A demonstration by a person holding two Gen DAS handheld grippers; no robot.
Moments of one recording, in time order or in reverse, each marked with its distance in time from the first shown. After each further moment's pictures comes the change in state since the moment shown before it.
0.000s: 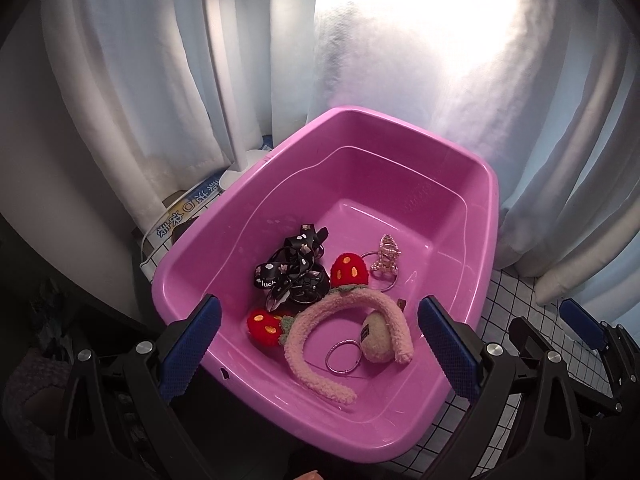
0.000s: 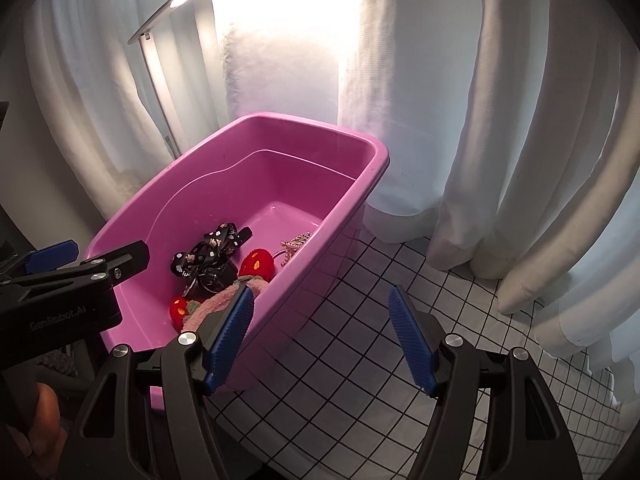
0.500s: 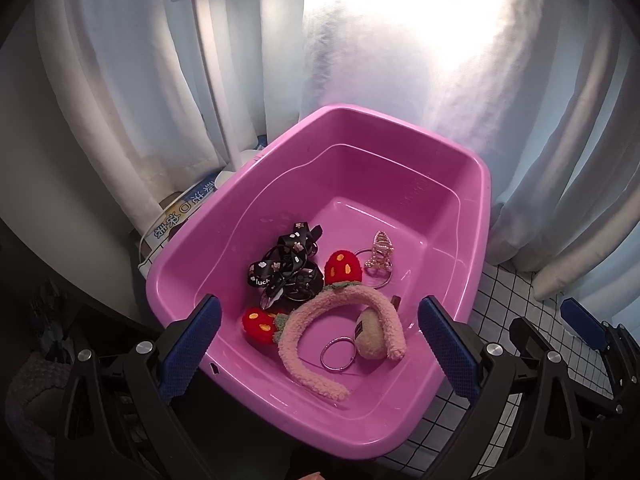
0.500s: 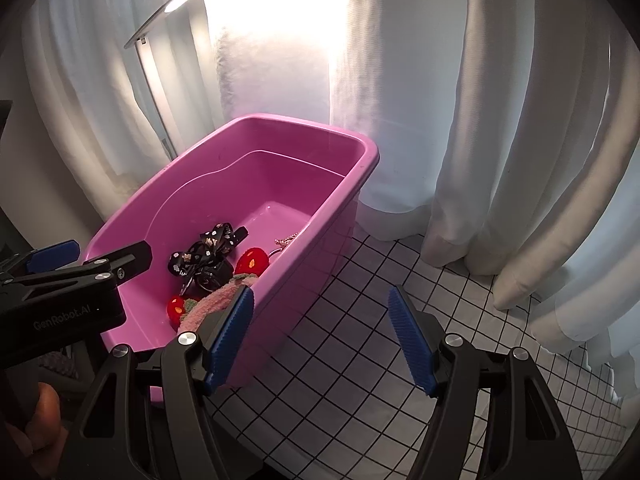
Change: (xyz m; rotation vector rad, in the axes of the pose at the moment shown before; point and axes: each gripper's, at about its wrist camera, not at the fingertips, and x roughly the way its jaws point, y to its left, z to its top) left arm -0.002 -0.009 -0.002 0.019 0.002 0.001; right arm -0.004 -0.006 -0.003 0.015 -0.002 -0.004
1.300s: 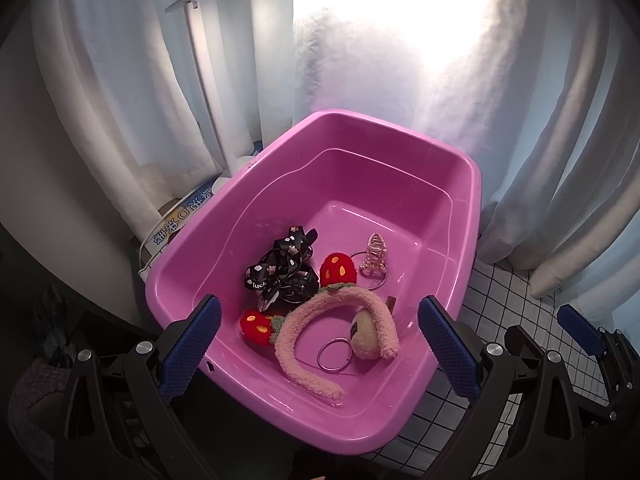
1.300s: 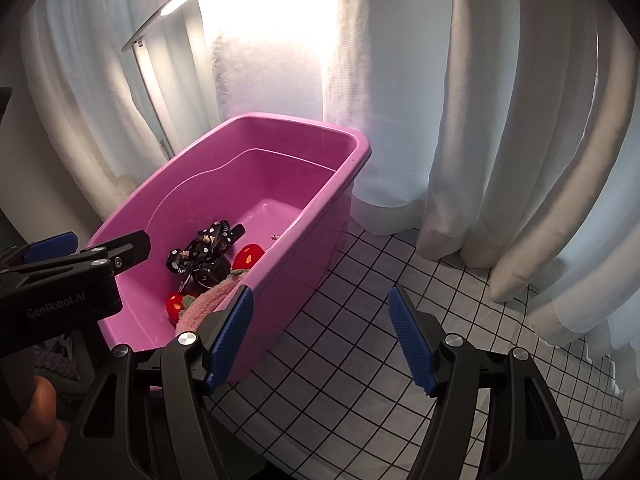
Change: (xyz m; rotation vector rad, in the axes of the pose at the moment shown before) left arm -0.009 -0.010 0.000 0.018 -0.014 0.003; right arm -0.006 -0.006 -0.008 0.018 -0.001 -0.006
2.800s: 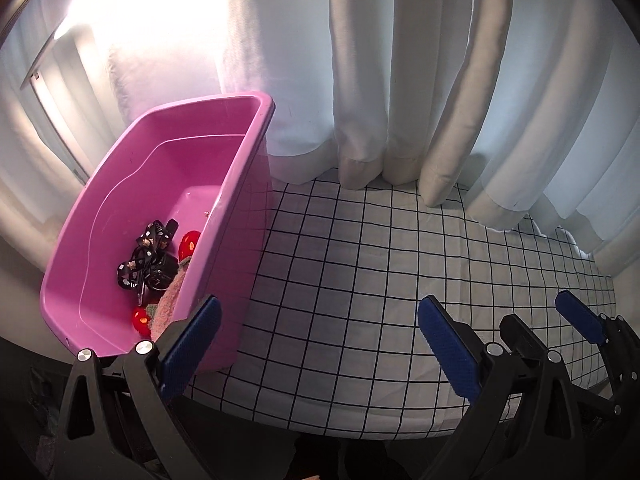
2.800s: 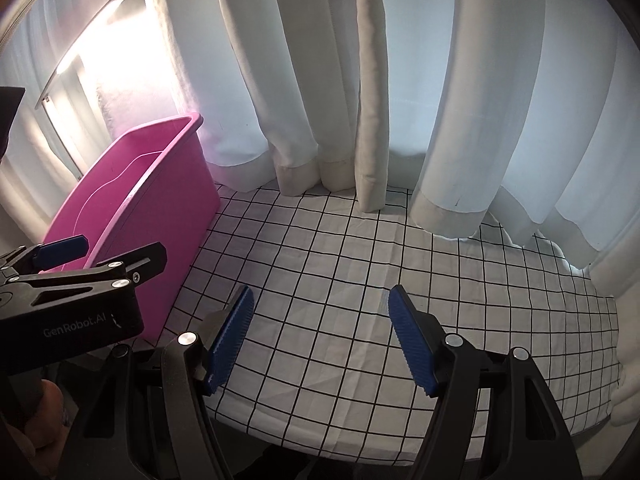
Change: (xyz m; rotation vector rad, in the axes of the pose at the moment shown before) left arm -0.017 -0.150 -0.076 0.362 0.058 -0.225; right arm -0.067 -0.116 -0.116 0.299 -0.001 -0.218
